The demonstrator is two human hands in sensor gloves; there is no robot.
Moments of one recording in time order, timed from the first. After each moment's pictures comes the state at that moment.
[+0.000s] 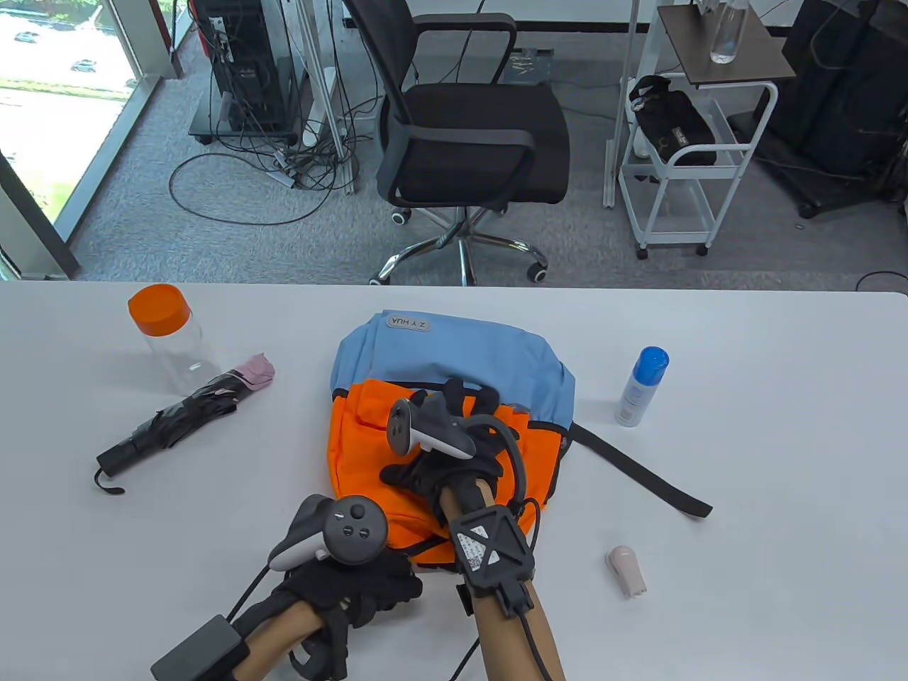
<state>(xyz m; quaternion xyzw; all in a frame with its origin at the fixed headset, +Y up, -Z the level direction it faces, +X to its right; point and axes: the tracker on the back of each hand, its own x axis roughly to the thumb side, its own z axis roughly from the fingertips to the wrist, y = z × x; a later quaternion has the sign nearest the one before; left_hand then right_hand) -0.144 -0.726 -0.256 -0.25 -0.31 0.19 0.90 -0.031 -0.708 -0.373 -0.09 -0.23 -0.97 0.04</state>
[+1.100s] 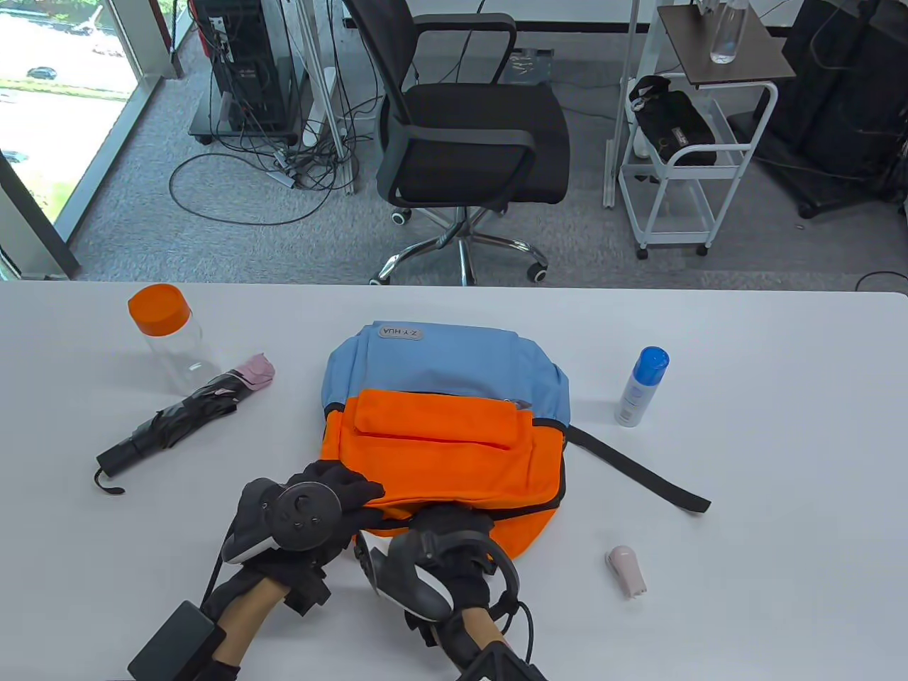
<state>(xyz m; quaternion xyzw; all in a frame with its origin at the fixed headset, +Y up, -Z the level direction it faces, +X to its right) -0.197 -0.674 -0.276 0.01 -0.26 0.16 0.95 -0.061 -0.714 -0.242 -0.09 0.06 -0.98 0.16</state>
